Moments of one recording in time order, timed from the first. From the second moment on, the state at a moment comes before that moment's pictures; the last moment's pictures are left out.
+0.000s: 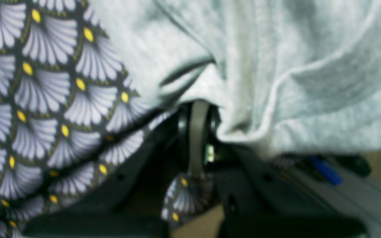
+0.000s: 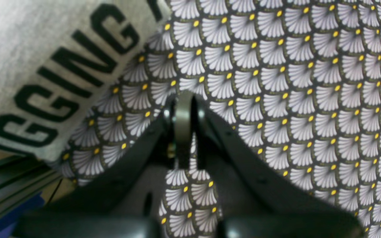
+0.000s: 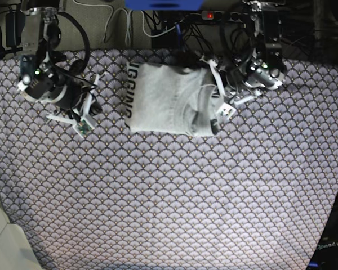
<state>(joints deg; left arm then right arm) 11.4 -0.6 -5.2 98.1 -7.7 -34.3 62.9 -10.9 11.3 7.7 110.2 15.1 39.7 -61.9</state>
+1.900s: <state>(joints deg) -20.5 8.0 -12.2 53.8 -16.4 -23.9 41.7 -12.8 12.2 -3.7 103.9 15.7 39.7 -61.0</state>
